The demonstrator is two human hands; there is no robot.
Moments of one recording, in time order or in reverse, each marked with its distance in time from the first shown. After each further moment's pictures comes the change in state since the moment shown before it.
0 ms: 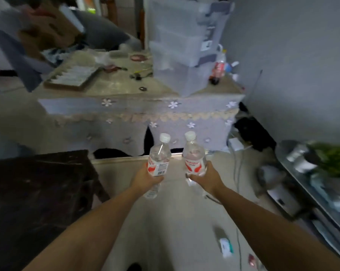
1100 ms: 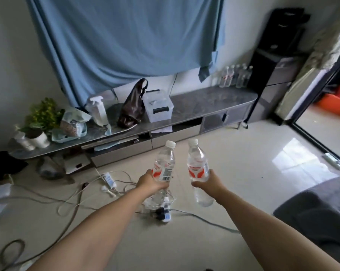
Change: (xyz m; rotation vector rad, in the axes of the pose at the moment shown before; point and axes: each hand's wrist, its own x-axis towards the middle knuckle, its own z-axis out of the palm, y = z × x) left_hand -0.382 0.052 0.376 0.844 -1.383 0.783; right_hand -0.578 0.232 -0.019 0.744 1.384 0.970
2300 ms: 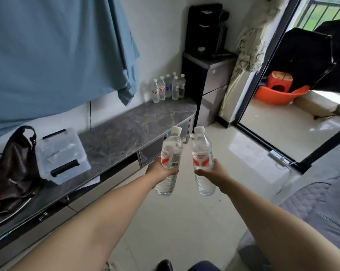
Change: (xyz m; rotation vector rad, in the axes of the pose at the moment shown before) left_hand 0.341 0.441 0.222 0.047 -0.237 0.256; right_hand 0.345 -0.028 -0.399 0.095 0.264 0.058
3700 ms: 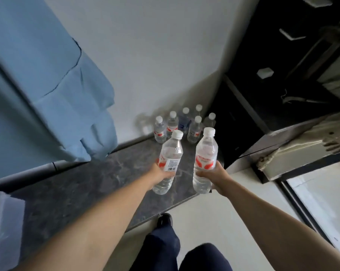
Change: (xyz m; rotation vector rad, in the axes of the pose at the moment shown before) left_hand 0.669 0.188 -0.075 -0.351 0.021 -0.355; right_hand 0.716 -0.204 -0.073 0.088 -0.348 0.146
